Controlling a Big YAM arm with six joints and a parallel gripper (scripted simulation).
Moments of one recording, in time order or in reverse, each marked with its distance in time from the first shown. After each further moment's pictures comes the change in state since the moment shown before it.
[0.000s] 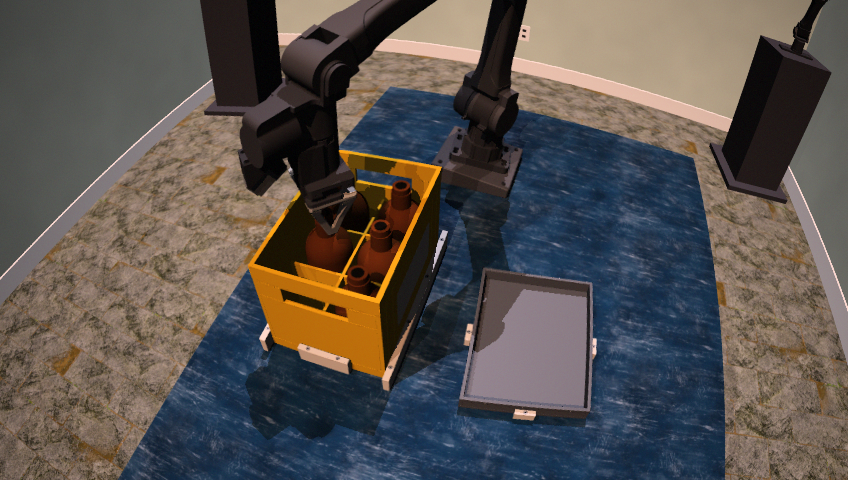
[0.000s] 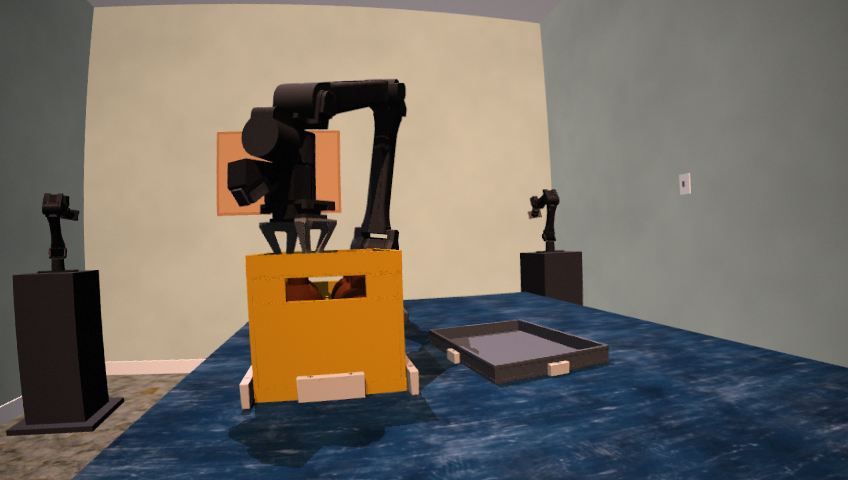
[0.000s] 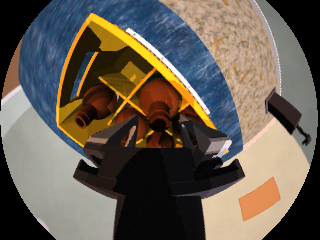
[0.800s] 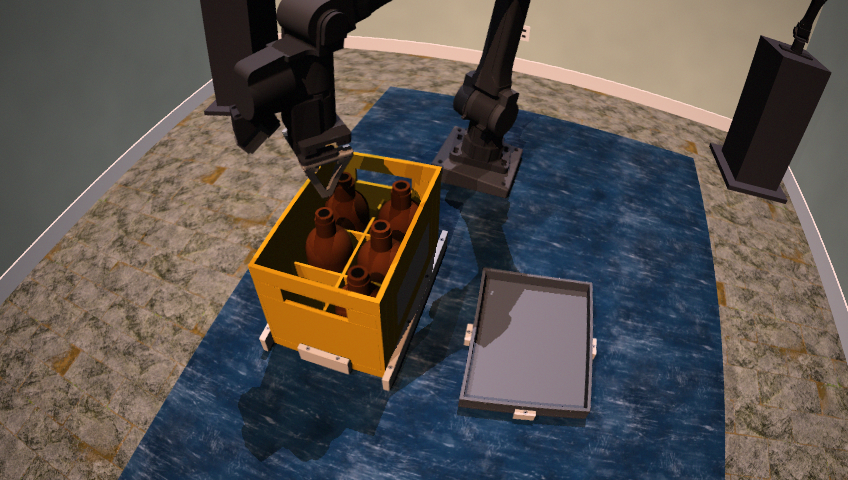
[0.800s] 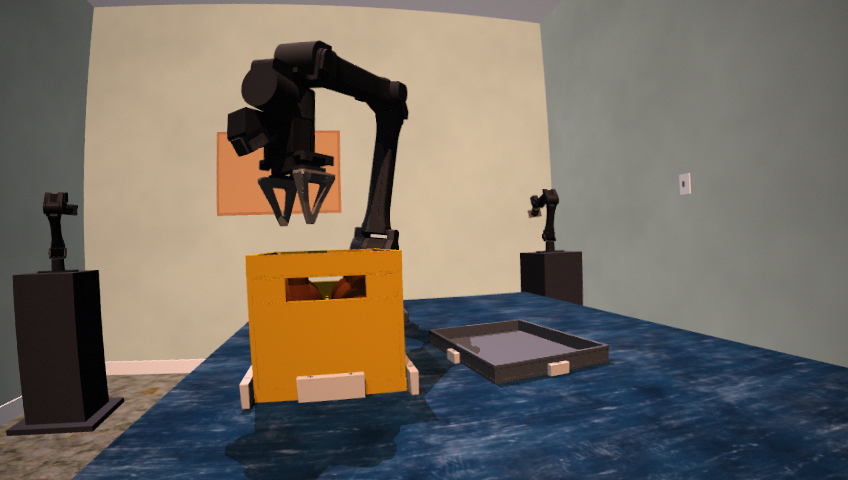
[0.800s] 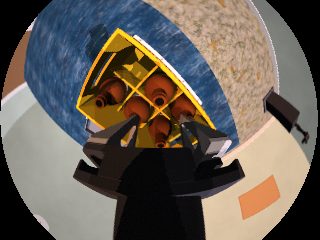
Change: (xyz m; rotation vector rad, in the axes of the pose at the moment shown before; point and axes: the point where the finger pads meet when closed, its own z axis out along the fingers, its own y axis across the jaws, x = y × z) arm -0.002 0.000 -0.067 -0.003 -0.007 0.001
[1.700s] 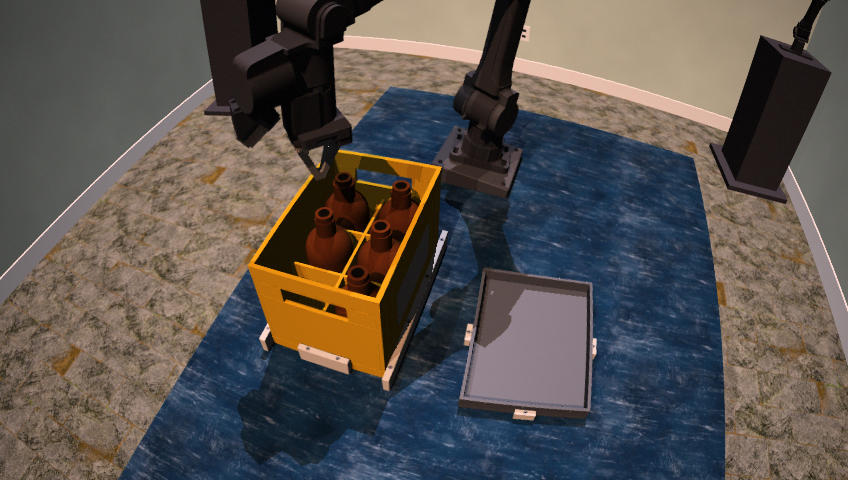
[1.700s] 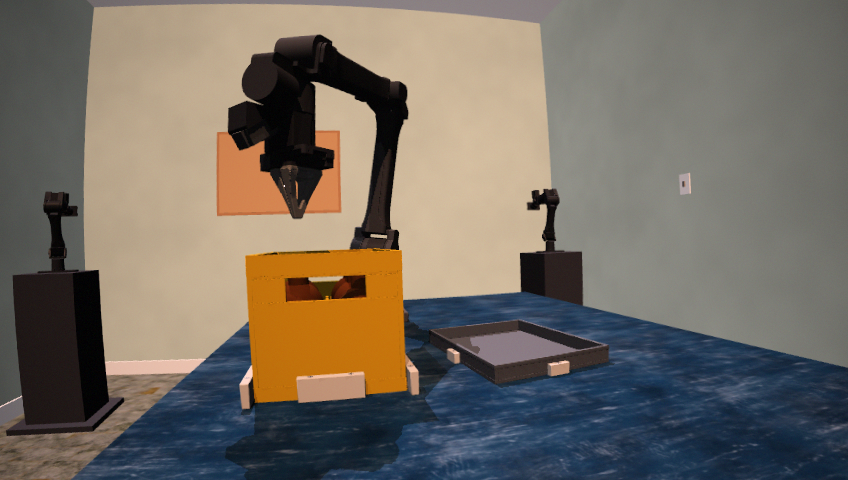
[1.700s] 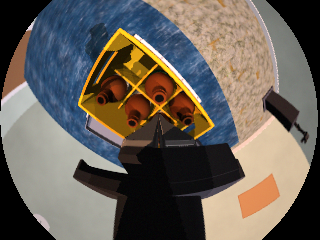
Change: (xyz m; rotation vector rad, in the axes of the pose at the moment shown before) arm 0.002 0.000 -0.010 0.003 0.010 -0.001
